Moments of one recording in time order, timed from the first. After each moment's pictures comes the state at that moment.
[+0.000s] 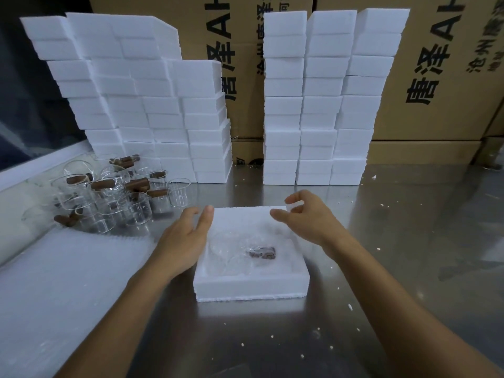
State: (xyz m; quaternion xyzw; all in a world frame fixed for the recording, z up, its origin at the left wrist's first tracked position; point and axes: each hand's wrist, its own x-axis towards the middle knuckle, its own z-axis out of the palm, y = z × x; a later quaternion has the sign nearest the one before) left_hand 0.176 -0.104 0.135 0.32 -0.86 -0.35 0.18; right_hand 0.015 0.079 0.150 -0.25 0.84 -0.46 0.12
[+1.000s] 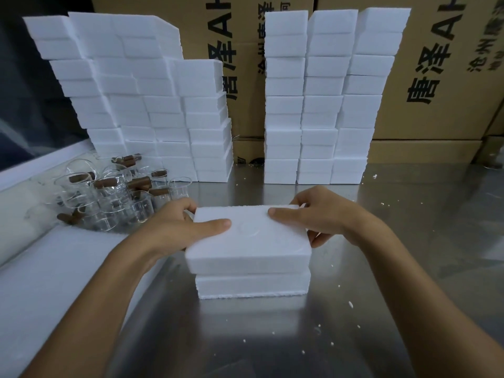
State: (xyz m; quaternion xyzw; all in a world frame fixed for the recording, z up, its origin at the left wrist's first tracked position) left_hand 0.197 -0.103 0.182 0.28 -0.82 -0.48 0.13; right_hand 0.025 0.099 0.193 -0.32 0.86 -0.35 0.17
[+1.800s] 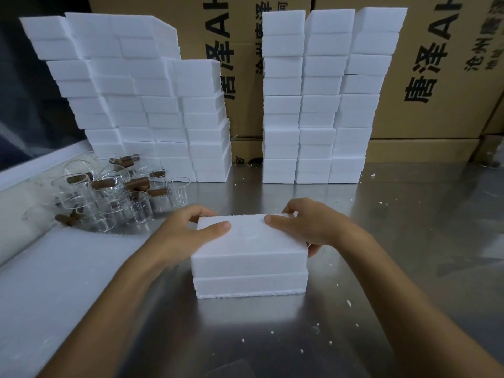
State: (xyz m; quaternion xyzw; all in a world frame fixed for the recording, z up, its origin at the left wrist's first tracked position) left_hand 0.186 -0.105 0.154 0.24 -0.84 -0.46 0.18; right_hand 0.021 0.085 0.167 -0.32 0.89 -0.29 0.17
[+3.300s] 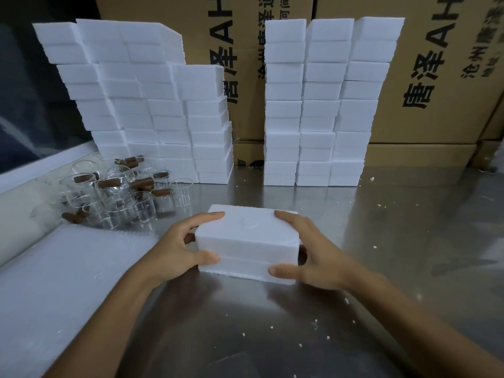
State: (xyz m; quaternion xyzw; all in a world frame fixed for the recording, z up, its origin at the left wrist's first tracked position) left_hand 0.199 -0.124 0.119 0.12 -0.83 -0.52 0.18; right_hand 0.037 0.124 0.113 -0.49 0.79 -0.35 0.13
